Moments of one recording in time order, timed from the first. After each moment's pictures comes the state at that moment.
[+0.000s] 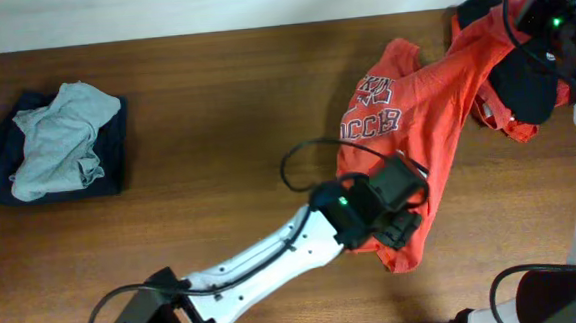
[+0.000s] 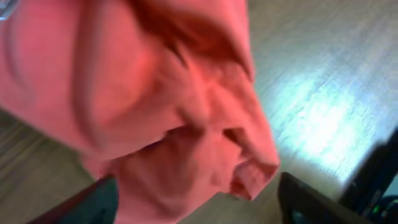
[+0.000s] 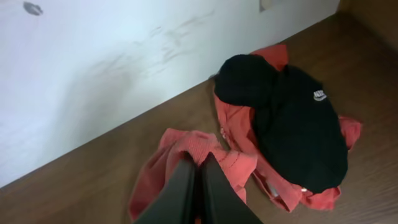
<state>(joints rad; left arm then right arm) -1.05 1.81 1.46 -0.65 0.00 -0.24 -0.28 1.64 1.83 -0.73 -0.07 0.28</state>
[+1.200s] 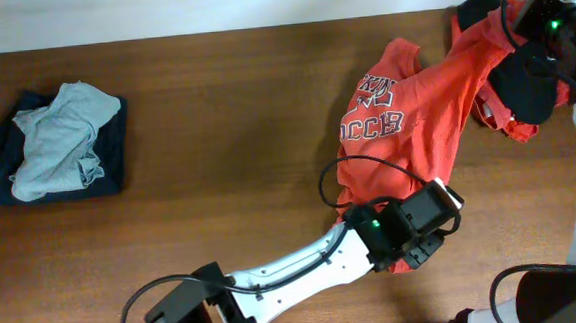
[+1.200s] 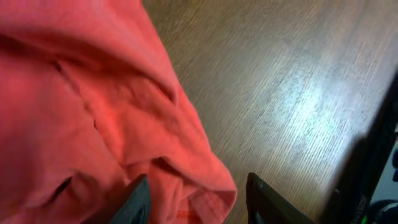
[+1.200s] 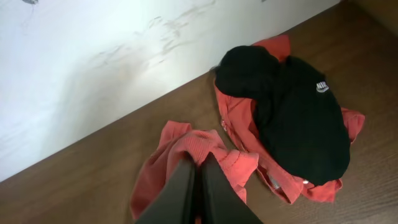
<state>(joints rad) -1.16 1.92 1.46 -0.49 0.01 -0.18 -0.28 1.64 1.83 -0.76 -0.07 0.29</state>
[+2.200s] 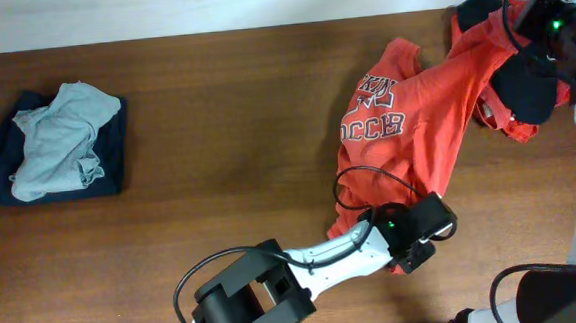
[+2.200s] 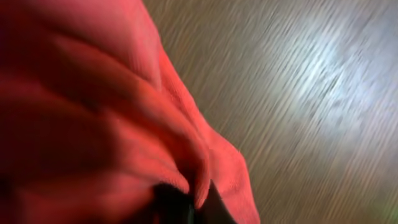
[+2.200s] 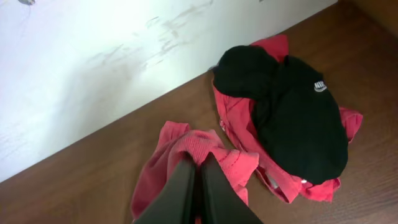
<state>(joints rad) -1.16 2.14 1.48 -0.46 0.00 -0.11 -0.29 1.64 1.83 -0.77 -0.07 0.29</state>
